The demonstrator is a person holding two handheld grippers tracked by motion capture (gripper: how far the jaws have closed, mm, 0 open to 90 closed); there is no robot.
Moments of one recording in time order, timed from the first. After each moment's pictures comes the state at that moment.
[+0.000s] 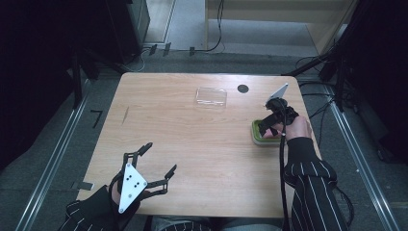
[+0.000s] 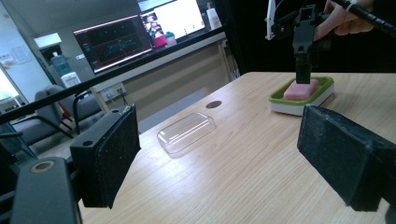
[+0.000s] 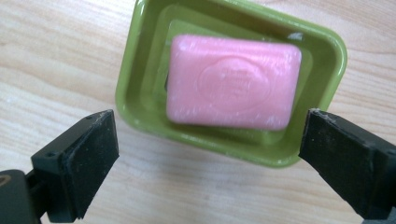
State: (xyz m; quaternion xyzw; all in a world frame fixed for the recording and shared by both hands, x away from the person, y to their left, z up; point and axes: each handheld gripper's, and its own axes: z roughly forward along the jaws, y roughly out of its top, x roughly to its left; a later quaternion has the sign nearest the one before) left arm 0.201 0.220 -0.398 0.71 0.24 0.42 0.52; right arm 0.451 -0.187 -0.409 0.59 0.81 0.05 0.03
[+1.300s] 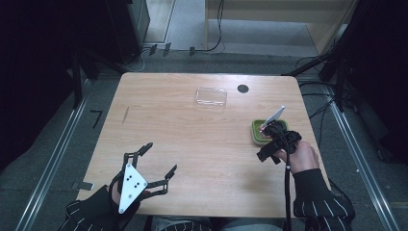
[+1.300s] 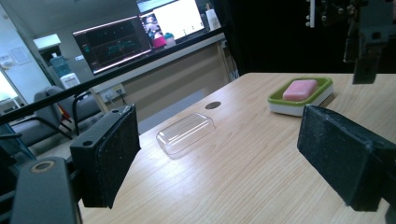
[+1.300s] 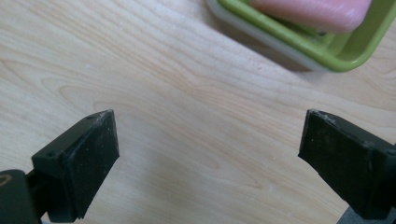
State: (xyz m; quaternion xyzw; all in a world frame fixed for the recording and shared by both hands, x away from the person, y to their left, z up) left arm 0.201 0.220 -0.398 0.70 0.23 0.42 0.52; right arm 0.354 -0.164 -0.393 0.52 0.85 0.04 0.06
